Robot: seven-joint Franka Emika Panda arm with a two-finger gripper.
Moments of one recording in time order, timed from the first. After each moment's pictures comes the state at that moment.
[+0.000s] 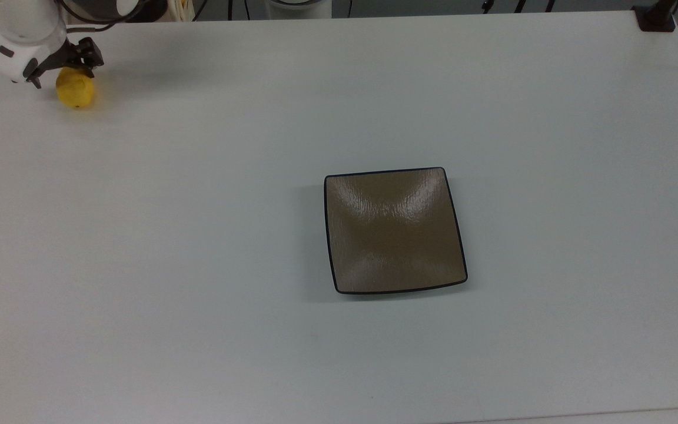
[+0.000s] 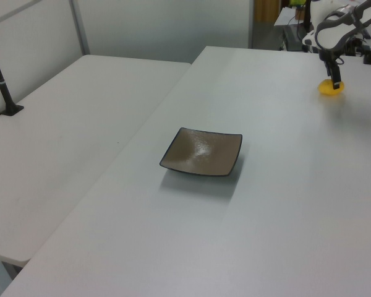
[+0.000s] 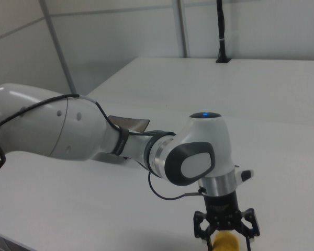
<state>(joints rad) -0.28 0.31 -0.29 -1.95 -0.28 2.17 -0.83</state>
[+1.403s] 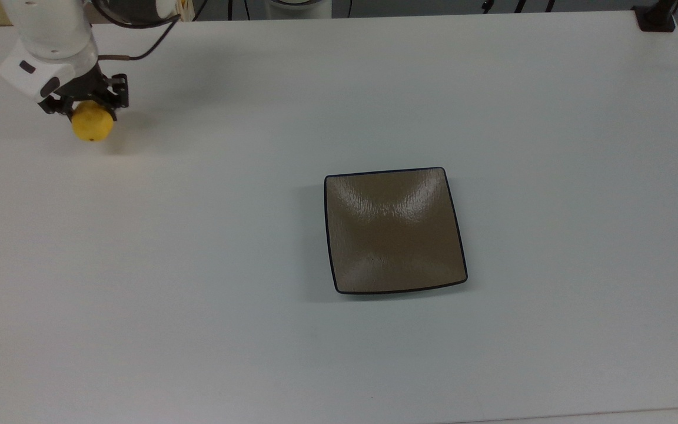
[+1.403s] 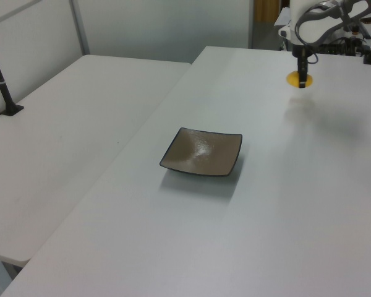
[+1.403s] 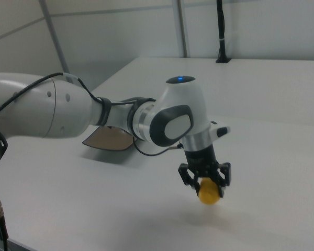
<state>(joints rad) -0.27 0.29 -0.11 -1.86 -0.18 2.18 -0.56</state>
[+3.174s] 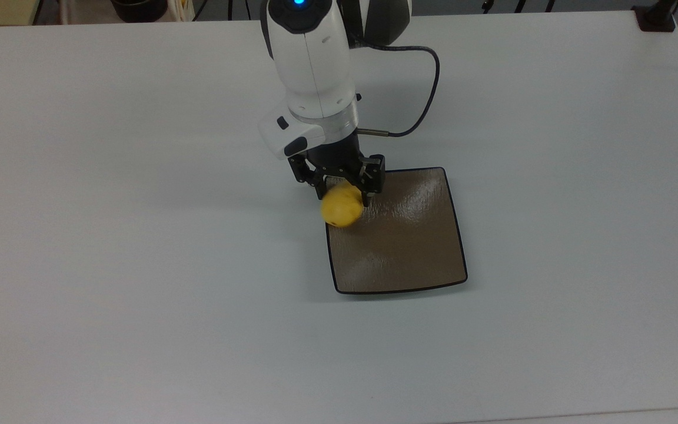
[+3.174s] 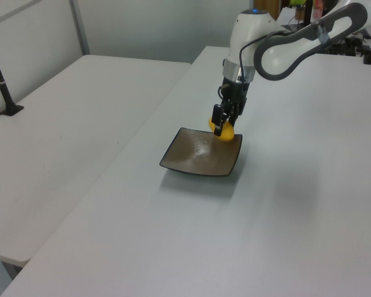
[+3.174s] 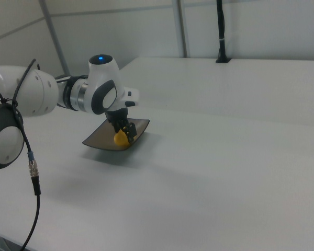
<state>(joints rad) -0.05 0.42 0.28 -1.72 0.02 2.33 0.38</state>
